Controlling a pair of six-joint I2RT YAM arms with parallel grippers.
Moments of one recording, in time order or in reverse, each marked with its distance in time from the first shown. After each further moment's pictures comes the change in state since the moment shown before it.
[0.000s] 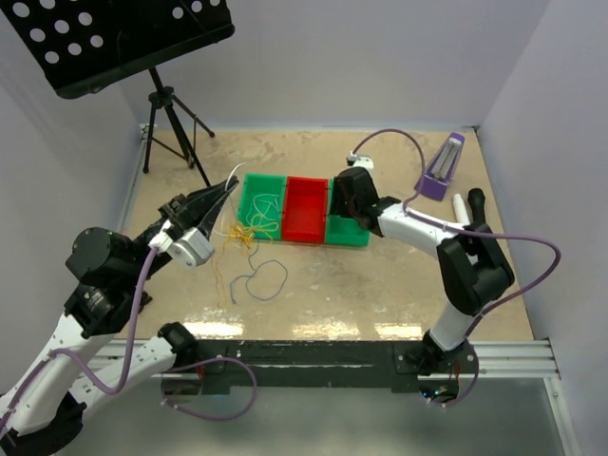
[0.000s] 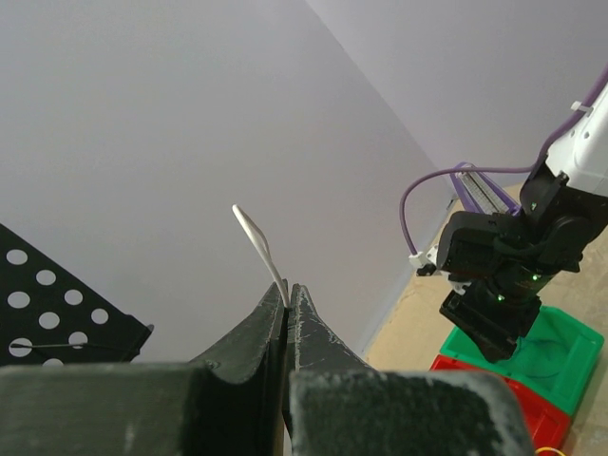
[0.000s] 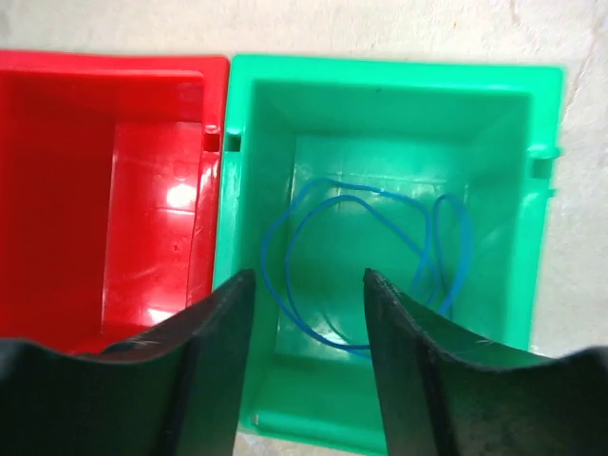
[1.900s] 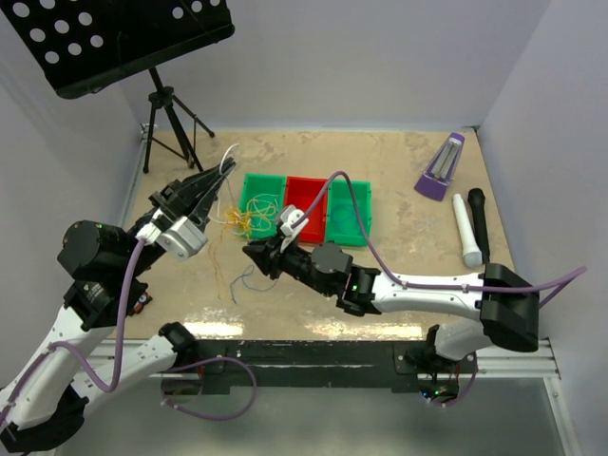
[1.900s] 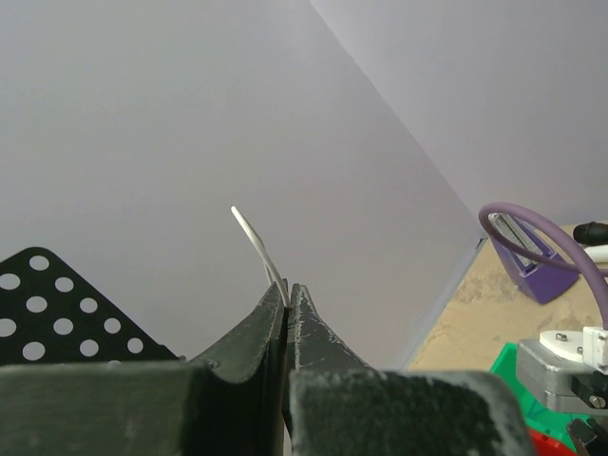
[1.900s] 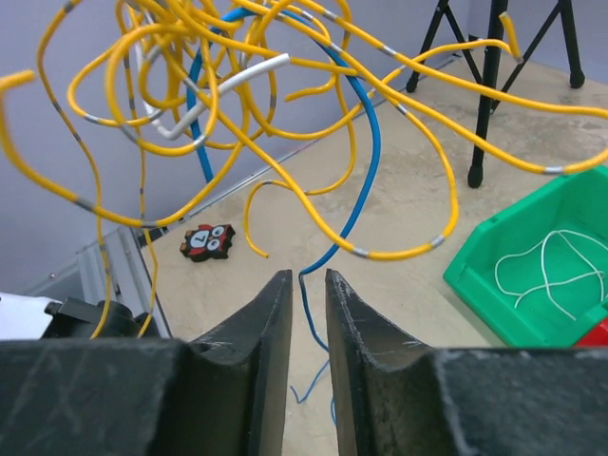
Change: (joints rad) left arm 0.000 0.065 0.074 0.088 -0.010 -0.010; right arm 0.678 -0.295 -0.216 0.678 -0.057 -0.271
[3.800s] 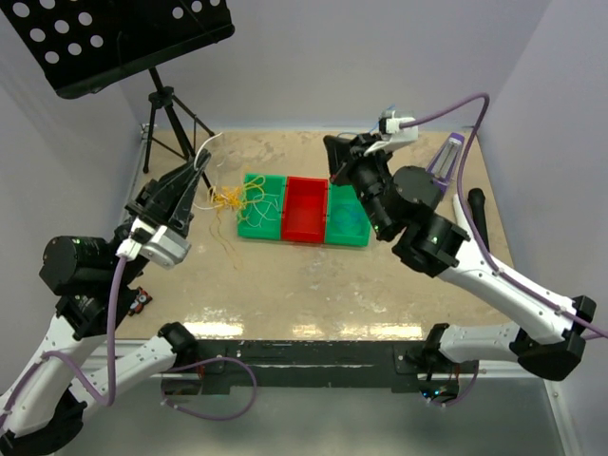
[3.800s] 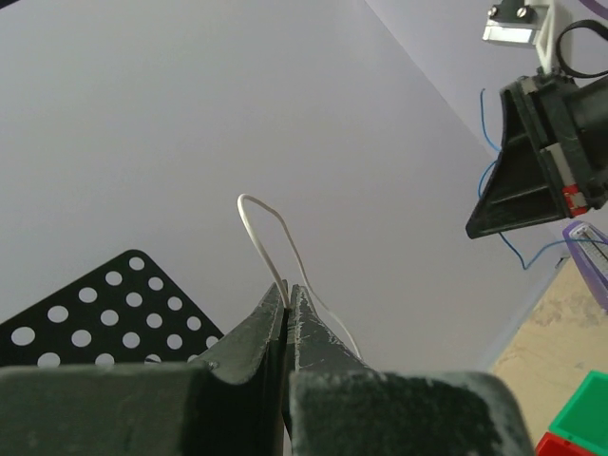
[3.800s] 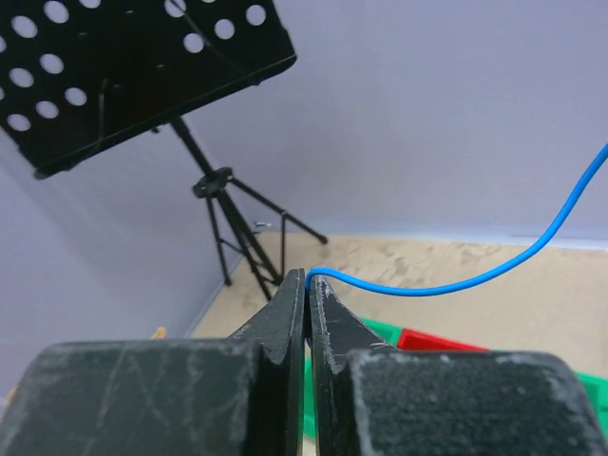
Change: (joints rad) left arm 0.000 -0.047 -0.008 0.076 -0.077 0.089; right arm -0.248 -0.244 0.480 -0.554 0.360 0.031
